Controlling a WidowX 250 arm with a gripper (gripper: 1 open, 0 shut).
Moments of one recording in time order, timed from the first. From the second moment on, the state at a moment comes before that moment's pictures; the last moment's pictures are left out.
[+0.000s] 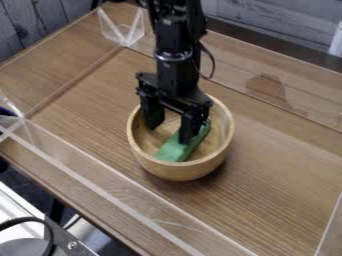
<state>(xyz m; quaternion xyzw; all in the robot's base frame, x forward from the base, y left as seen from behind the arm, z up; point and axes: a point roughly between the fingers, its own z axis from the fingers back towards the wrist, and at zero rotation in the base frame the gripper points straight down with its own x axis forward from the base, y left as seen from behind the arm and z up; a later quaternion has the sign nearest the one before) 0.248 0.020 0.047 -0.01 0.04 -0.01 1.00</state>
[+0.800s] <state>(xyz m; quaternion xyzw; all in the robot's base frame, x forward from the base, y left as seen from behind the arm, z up) 0.253 0.018 0.044 -0.01 0.03 -0.01 1.00</state>
